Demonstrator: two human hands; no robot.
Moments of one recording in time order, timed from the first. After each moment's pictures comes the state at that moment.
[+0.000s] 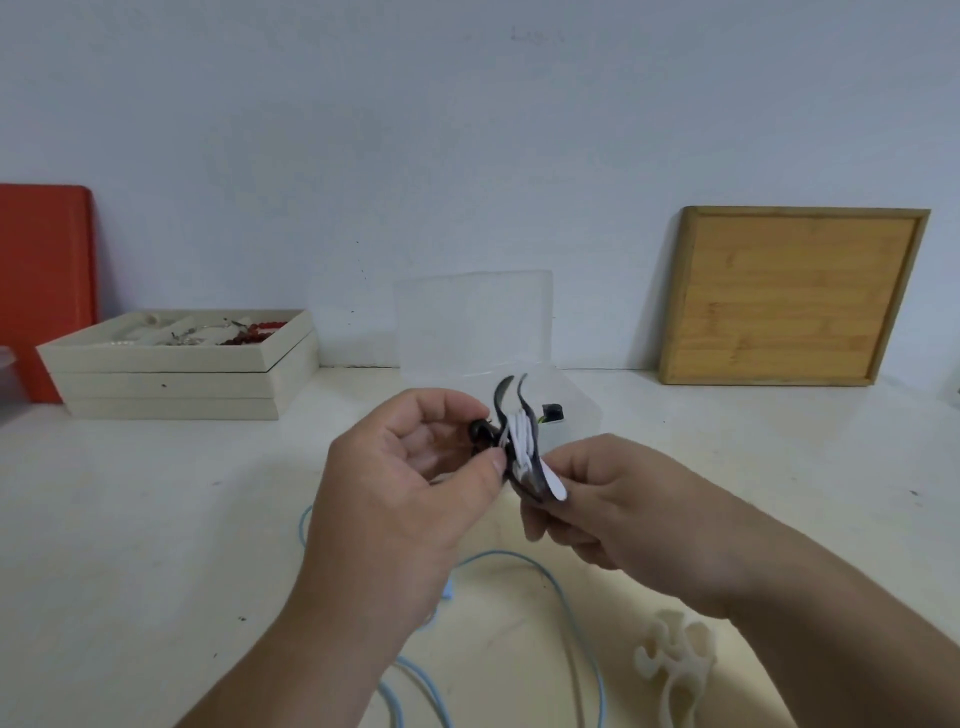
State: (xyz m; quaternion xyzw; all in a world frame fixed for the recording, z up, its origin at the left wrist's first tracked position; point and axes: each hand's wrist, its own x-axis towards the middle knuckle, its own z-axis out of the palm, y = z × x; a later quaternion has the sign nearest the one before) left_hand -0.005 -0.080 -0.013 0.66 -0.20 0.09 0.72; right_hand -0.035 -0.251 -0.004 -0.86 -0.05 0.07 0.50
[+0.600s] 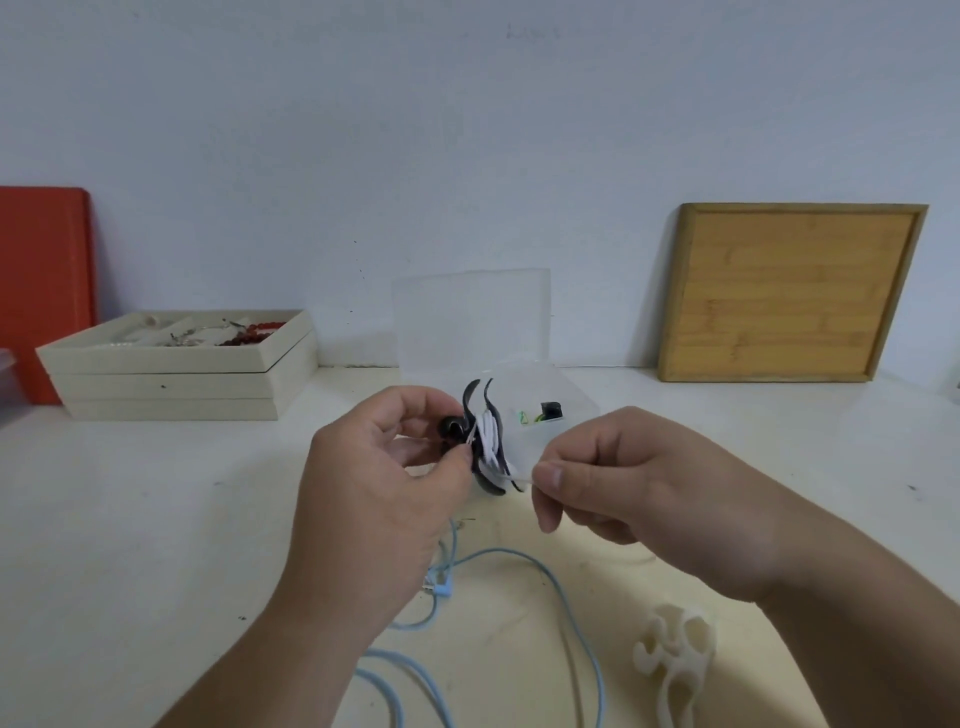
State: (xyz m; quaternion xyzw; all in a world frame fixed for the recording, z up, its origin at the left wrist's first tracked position) left_hand 0.003 -0.073 -0.014 0.73 -0.18 0.15 0.64; right_hand -0.042 -0.262 0.011 -0.86 -0.14 0.03 0.49
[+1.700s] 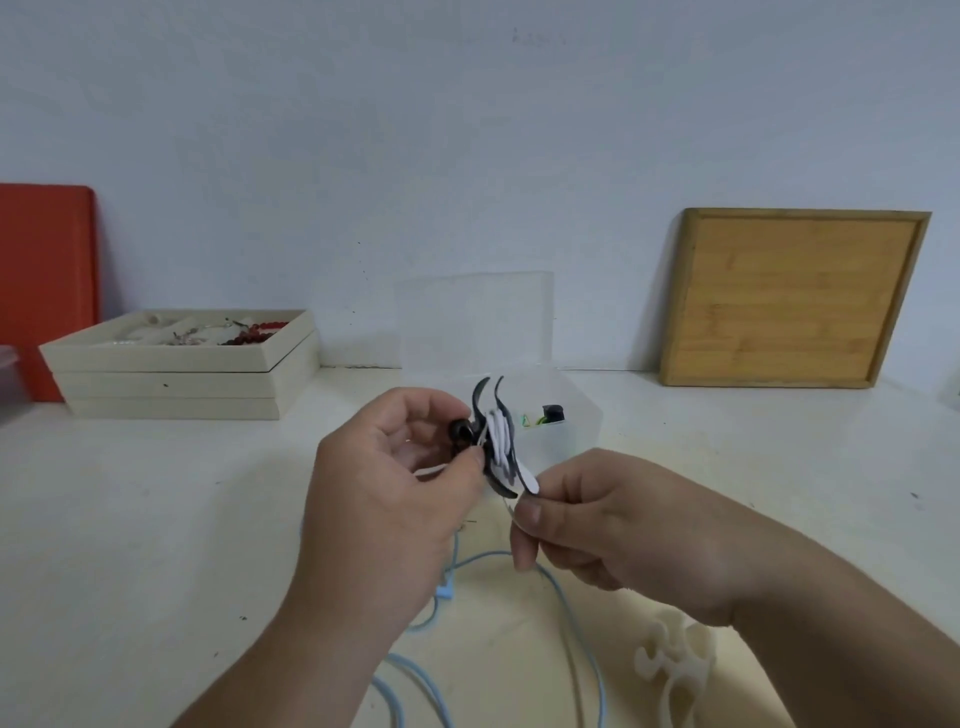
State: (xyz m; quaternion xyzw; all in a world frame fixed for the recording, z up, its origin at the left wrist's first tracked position) left_hand -0.003 -0.078 -0.012 0.69 -0.19 0.14 0.68; right_hand -0.036 -0.252 -0.006 -0.83 -0.09 0.13 0.54
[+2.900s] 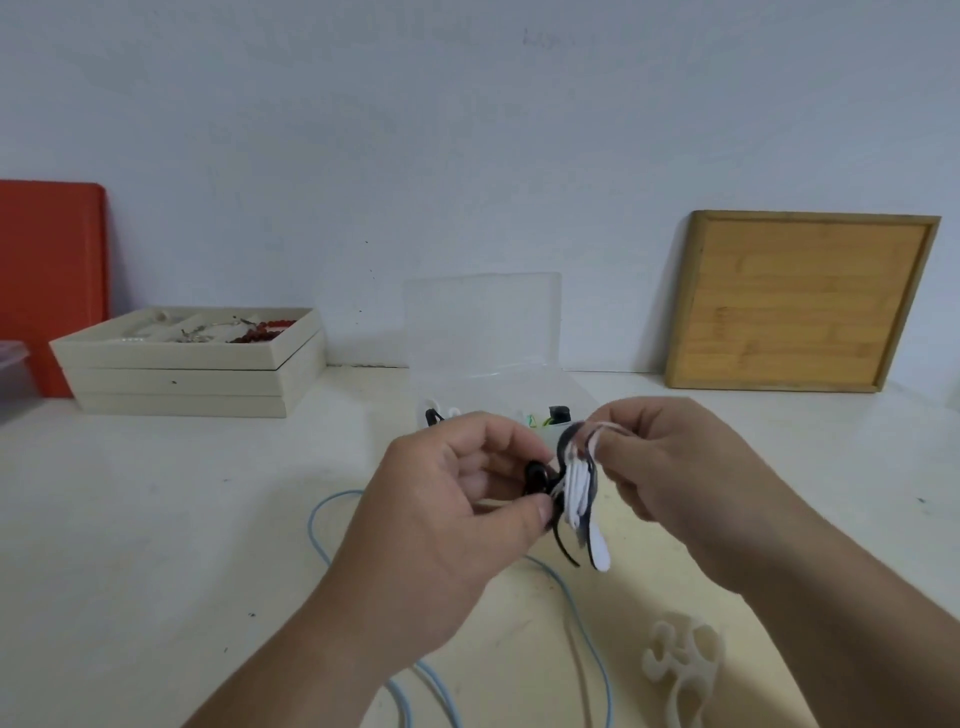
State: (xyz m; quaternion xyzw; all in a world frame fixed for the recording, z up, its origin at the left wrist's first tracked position) left_hand -0.007 -0.081 -0.014 0.66 -0.28 -0.02 0.69; right_hand -0.029 -0.265 -0.001 -0.84 0.05 -0.12 0.53
